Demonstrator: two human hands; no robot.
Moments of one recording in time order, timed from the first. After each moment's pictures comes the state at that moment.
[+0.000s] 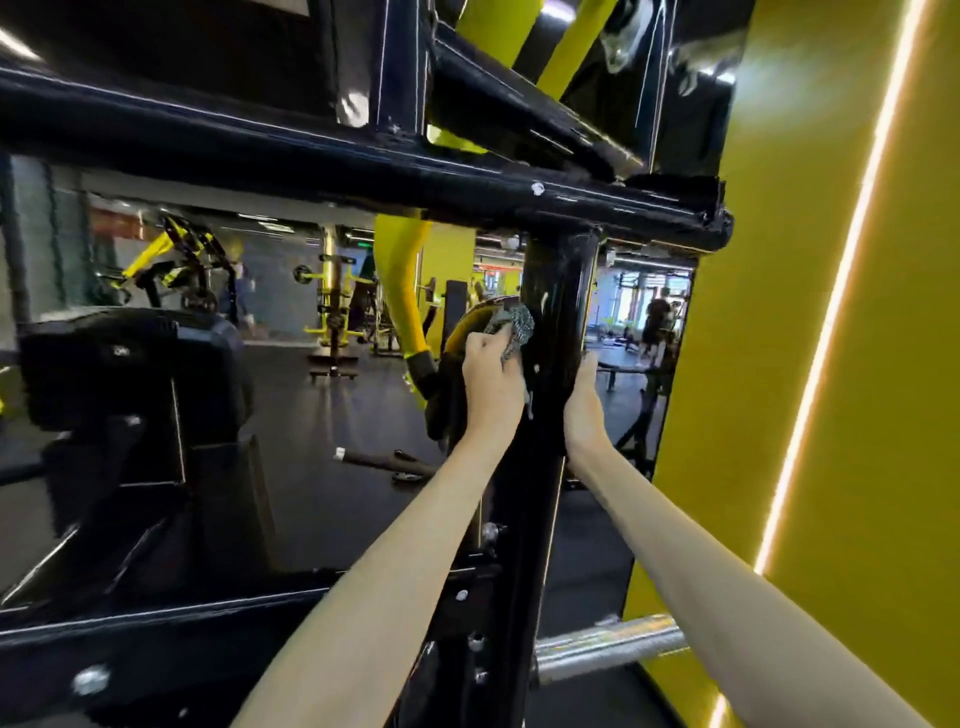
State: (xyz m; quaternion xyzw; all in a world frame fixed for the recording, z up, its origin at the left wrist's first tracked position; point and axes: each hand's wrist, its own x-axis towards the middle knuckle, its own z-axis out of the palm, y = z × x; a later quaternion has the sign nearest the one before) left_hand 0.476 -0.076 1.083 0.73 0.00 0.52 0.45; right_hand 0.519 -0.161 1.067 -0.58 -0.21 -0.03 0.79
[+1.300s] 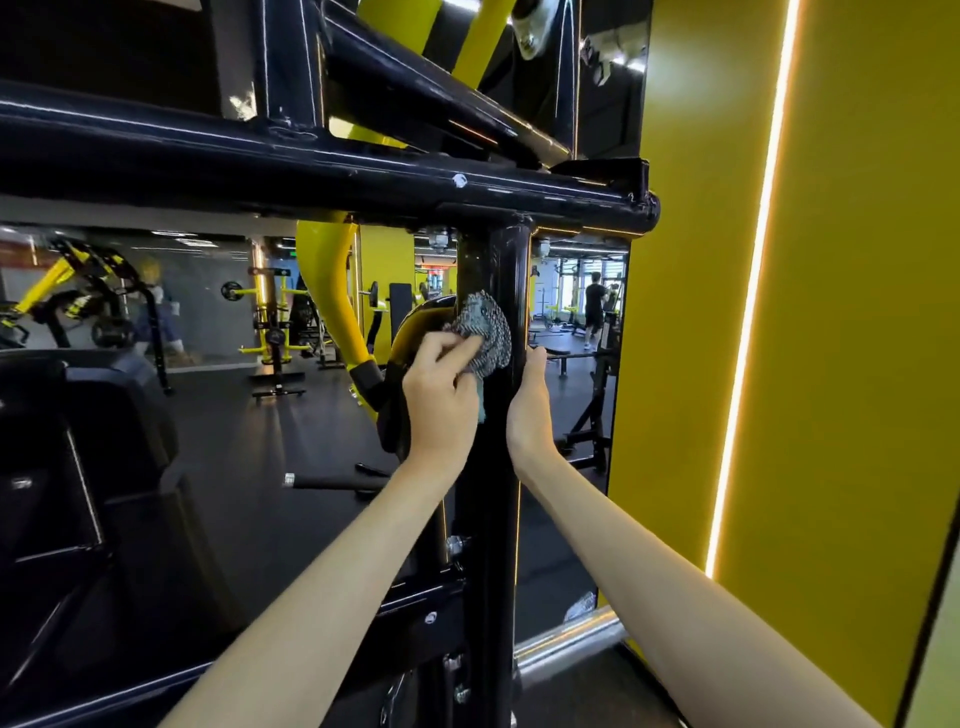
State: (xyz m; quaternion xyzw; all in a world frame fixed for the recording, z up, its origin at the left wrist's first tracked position) left_hand 0.467 -0.073 1.074 0.69 -0.13 0.61 0.37; right_hand 0.529 -0.152 1.059 -0.52 -0.25 -0.11 0.81
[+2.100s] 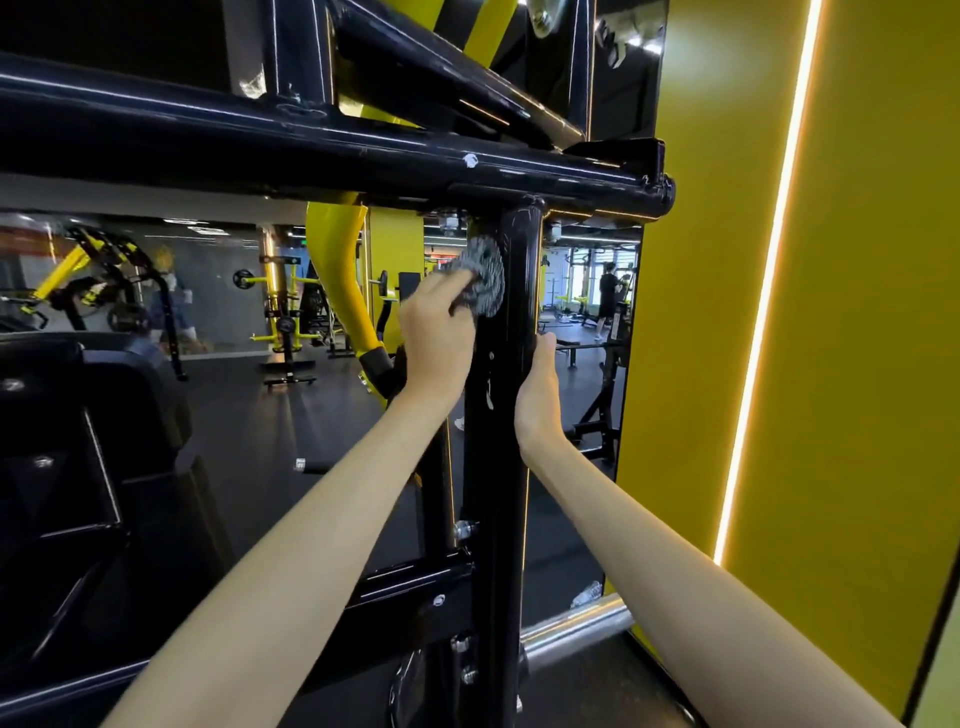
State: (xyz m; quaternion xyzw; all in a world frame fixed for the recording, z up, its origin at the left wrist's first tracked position) left_hand 0.473 -0.063 1.117 0.70 -0.11 0.61 0.36; right_hand 0.529 -0.147 1.055 -0.55 -0.20 -0.10 0.81
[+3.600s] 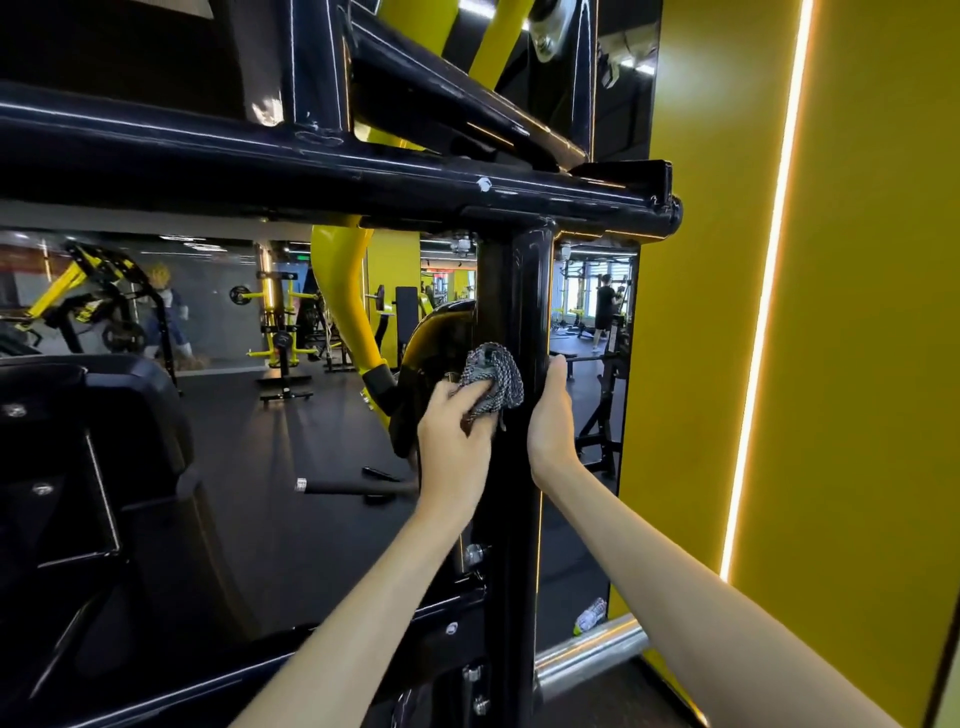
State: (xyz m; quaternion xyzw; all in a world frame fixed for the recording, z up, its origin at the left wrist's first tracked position) left_hand 0.453 -0.069 1.048 0.72 -0.10 0.48 0.50; right_hand 0.524 -0.146 1.055 -0.56 -0.14 -0.11 0.81
